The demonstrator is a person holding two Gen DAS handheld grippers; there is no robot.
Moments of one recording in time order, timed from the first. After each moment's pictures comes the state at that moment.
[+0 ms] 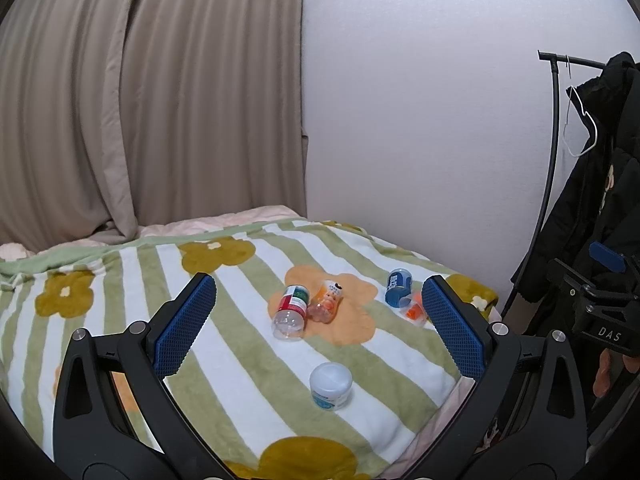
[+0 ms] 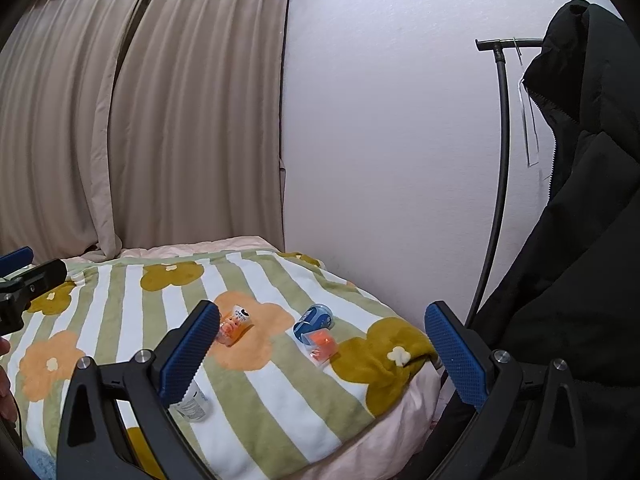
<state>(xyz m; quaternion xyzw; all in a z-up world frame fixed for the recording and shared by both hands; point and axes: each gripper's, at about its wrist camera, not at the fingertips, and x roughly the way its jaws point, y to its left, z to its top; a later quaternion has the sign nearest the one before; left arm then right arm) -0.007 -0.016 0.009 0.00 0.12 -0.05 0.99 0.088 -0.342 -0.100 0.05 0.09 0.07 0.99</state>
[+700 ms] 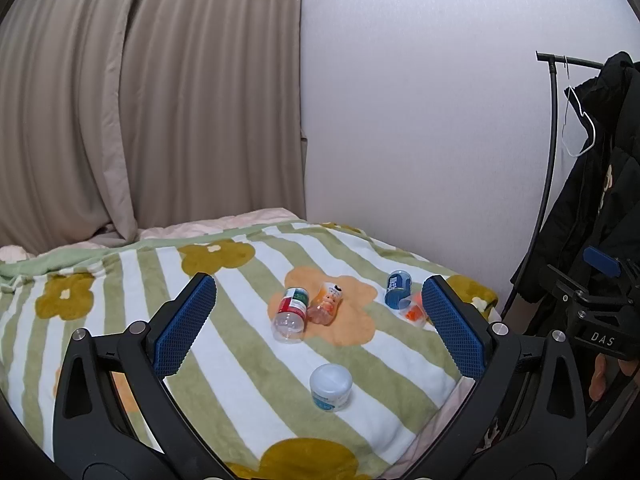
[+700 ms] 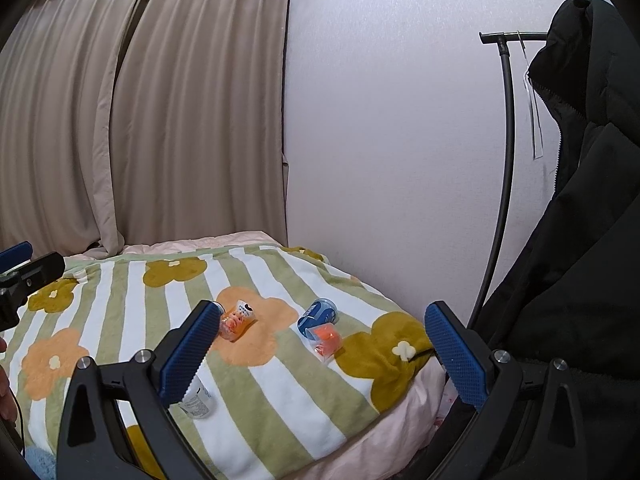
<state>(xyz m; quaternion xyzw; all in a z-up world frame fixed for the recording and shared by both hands) -0.007 -0.016 0.008 0.00 0.12 -0.04 0.99 0.089 -0.340 -0.101 0.05 0.09 0.07 0.99</state>
